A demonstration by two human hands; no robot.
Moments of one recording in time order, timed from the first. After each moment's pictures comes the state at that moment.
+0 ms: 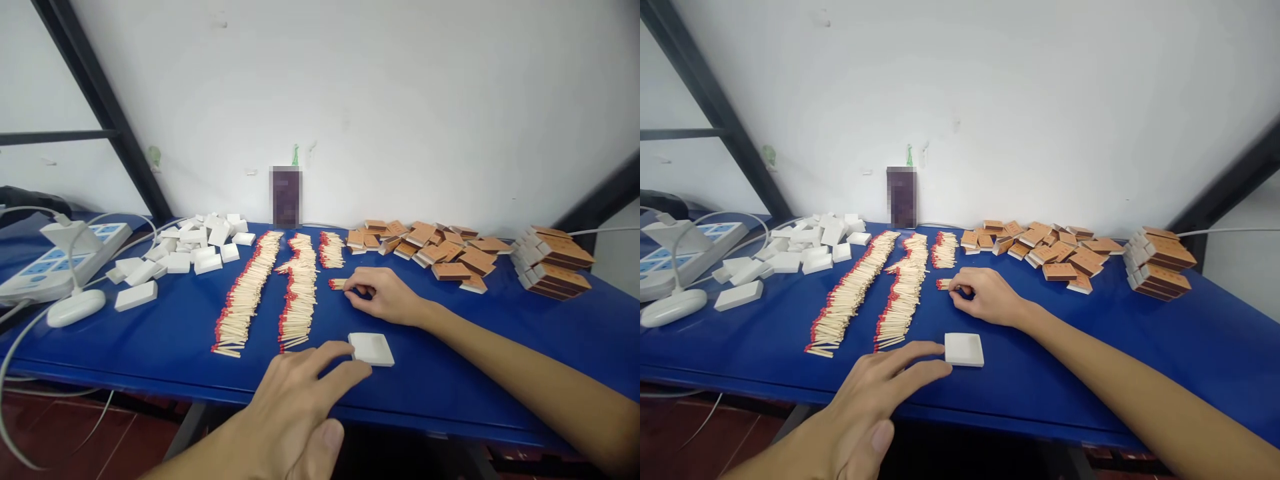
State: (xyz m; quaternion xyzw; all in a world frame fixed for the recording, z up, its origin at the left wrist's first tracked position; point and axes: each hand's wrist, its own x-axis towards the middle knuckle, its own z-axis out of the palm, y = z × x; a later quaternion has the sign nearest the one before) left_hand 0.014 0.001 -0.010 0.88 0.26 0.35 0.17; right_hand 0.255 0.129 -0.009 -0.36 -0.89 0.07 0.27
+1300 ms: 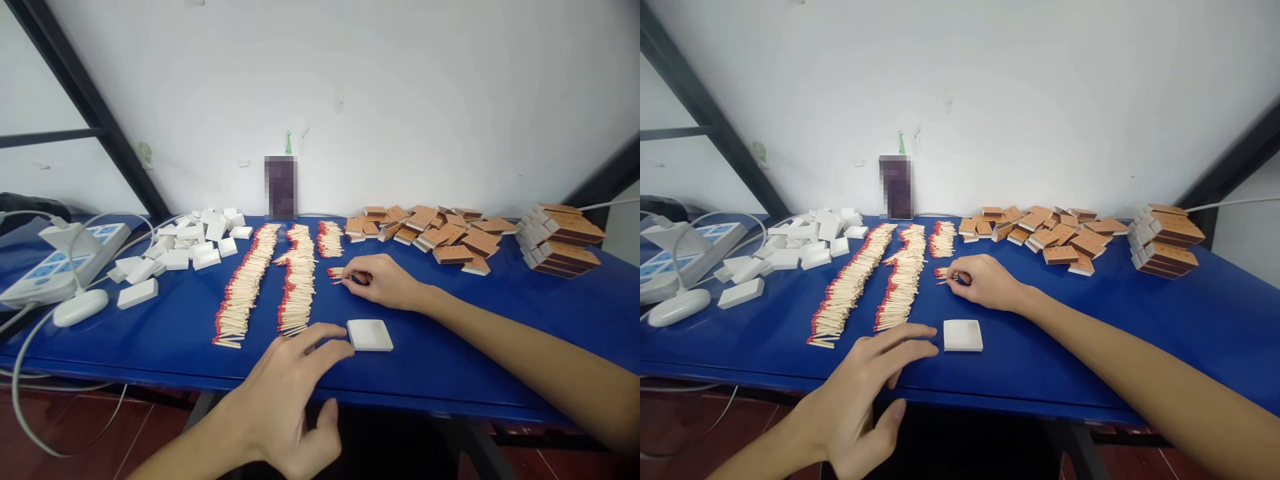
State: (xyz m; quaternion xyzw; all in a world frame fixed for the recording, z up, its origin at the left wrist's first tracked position) left_hand 0.006 0.001 0.013 0.89 0.30 0.29 0.20; right_hand 0.253 0.131 -0.011 -0.35 -0.89 0.07 0.29
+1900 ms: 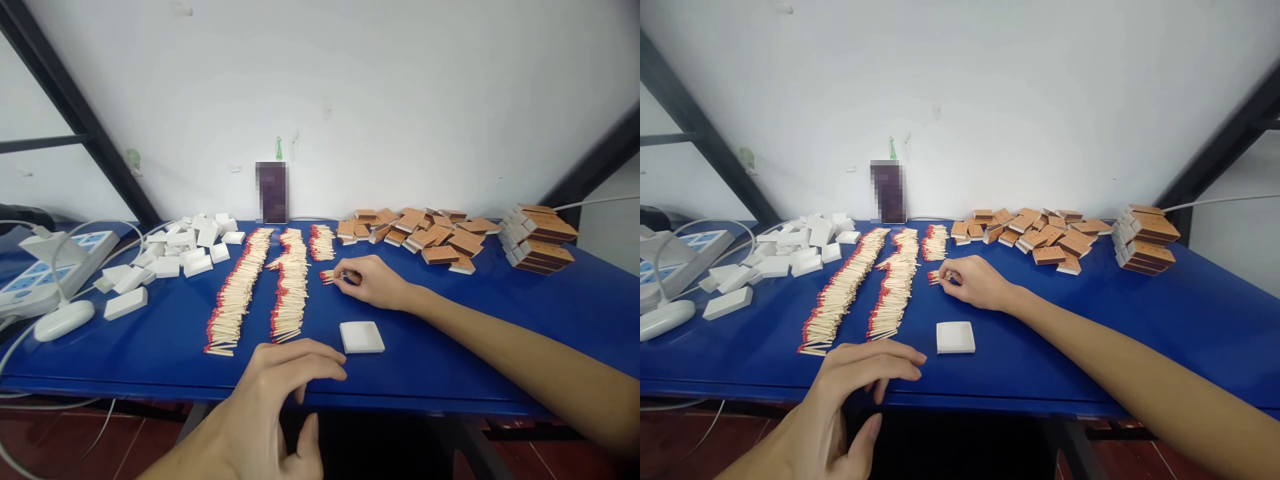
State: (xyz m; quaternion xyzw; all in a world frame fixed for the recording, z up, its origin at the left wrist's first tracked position) left_hand 0.001 -0.005 0.014 0.85 0.27 0.38 0.23; right_hand 0.250 0.131 -0.008 -0.39 -0.88 0.09 0.28
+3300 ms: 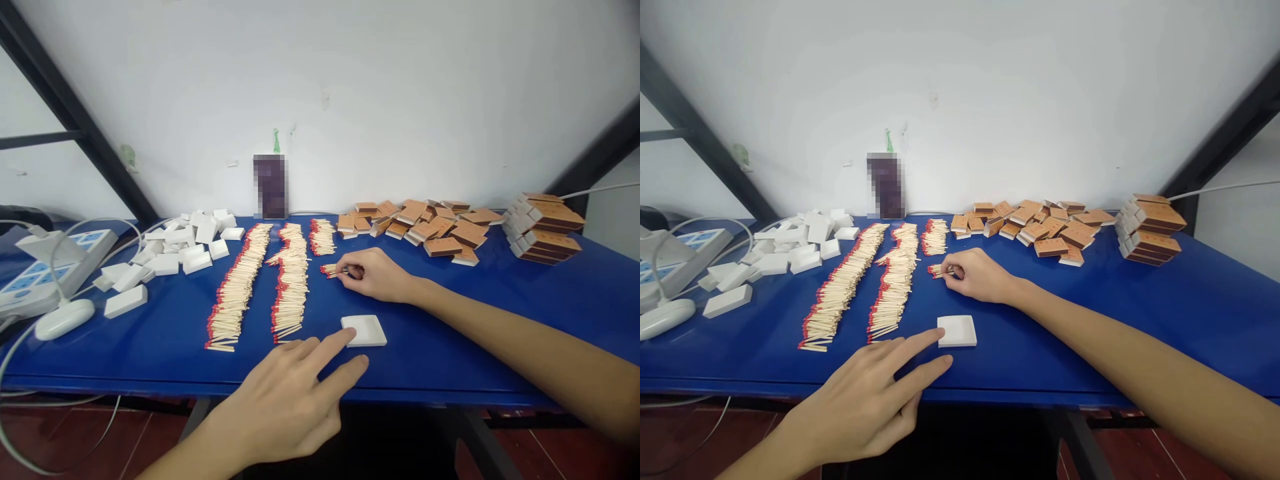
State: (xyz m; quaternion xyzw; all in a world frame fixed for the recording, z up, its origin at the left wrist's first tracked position) left_hand 0.008 0.003 0.006 0.96 0.24 0.15 -0.03; right_hand 0.253 0.132 -0.009 -0.37 -0.88 0.09 0.29
